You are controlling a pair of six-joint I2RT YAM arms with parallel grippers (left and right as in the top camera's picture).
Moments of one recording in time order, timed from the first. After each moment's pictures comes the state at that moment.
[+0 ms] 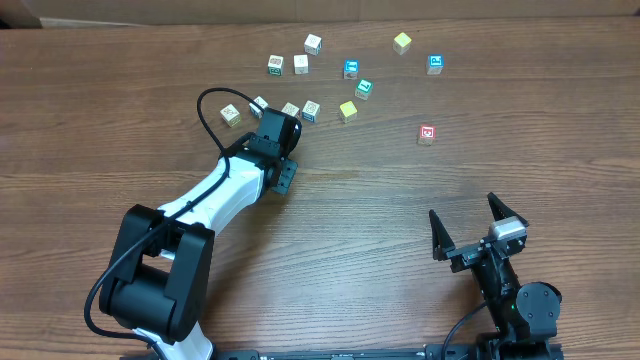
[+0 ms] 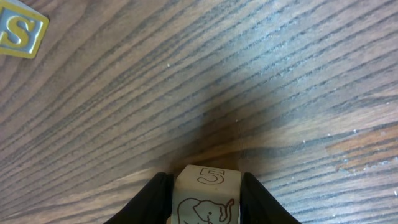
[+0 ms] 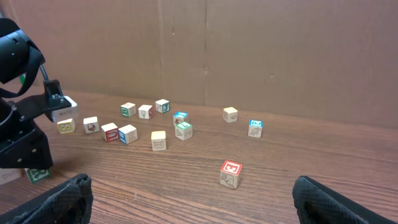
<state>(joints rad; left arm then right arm) -0.38 1.84 1.10 -0.44 -0.21 0.06 0.06 0.01 0.02 -0.02 -0.22 -0.01</state>
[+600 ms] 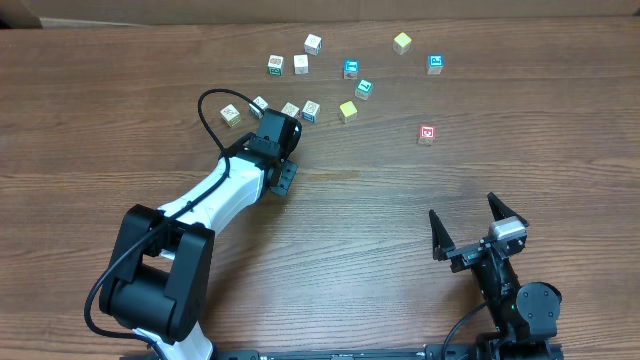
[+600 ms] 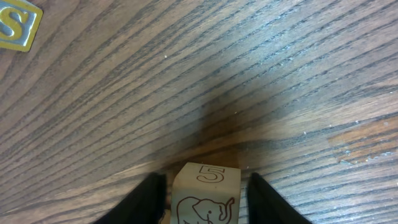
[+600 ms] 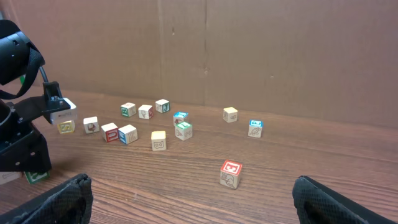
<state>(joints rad) -0.38 1.84 1.10 -0.45 -0.21 0.06 0.06 0.01 0.02 -0.02 -0.22 -0.01</state>
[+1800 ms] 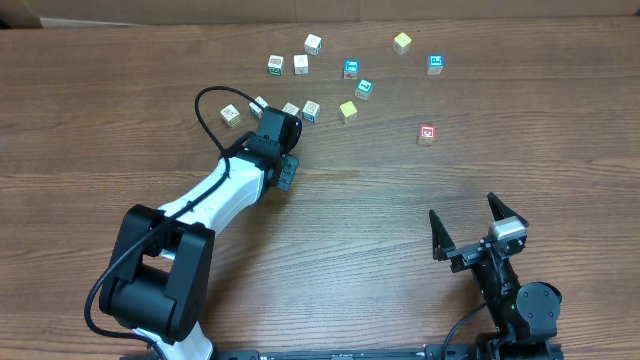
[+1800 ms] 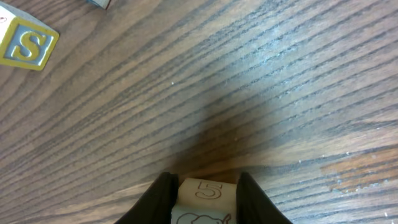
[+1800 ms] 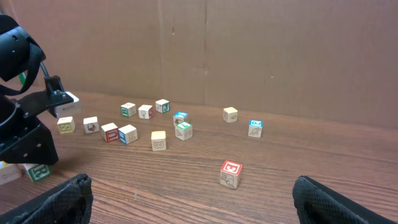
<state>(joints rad) -0.38 1.84 1.09 -0.38 -0.21 0.03 0.06 0.01 0.02 -0.02 -0.22 -0.01</state>
